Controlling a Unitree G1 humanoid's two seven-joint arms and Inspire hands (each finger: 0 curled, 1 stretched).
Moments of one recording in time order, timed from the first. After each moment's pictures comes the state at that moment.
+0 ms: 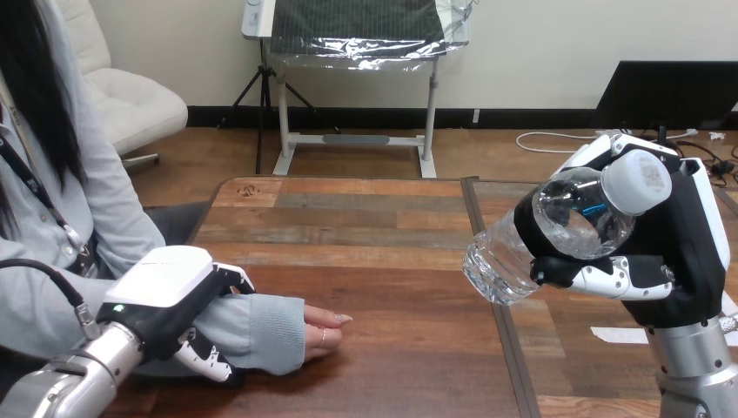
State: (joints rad) left arm -0.21 0.68 -0.24 0.51 0.74 -0.42 0.03; right arm -0.18 -0.16 -0.24 0.40 0.55 -0.82 0.82
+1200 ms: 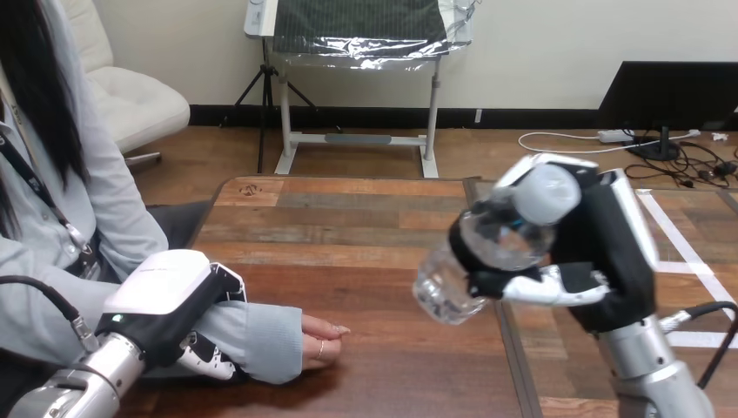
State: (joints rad) left arm -0.17 0.67 -0.25 0.50 0.68 -0.43 0.09; right arm -0.19 -0.11 -0.16 0.45 0.40 -0.81 0.75
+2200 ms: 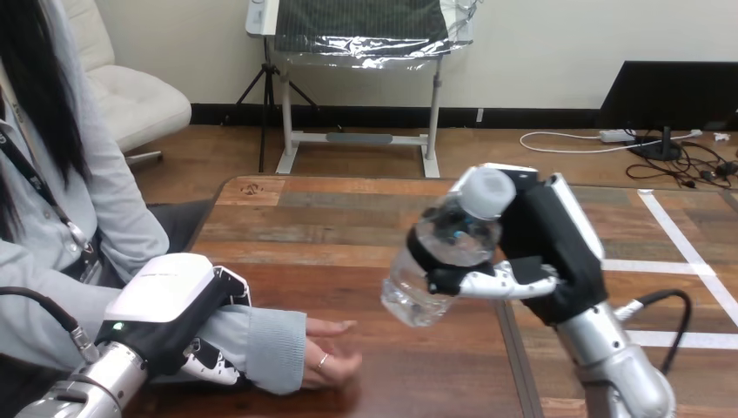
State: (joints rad) left arm -0.07 0.67 -0.22 0.33 0.68 -0.38 0.07; right arm -0.29 -0.10 -0.12 0.65 0.33 -0.81 0.73
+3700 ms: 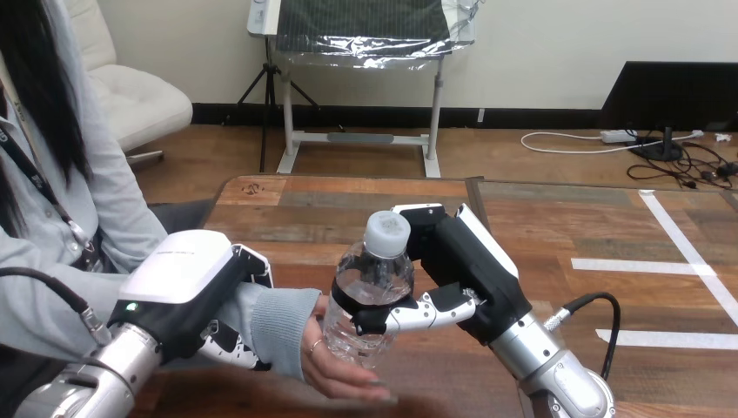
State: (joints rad) left arm -0.03 0.65 -0.17 0.10 0.66 -0.30 -0.03; right arm -0.38 -0.03 -0.04 0.91 0.16 -0.91 0.69
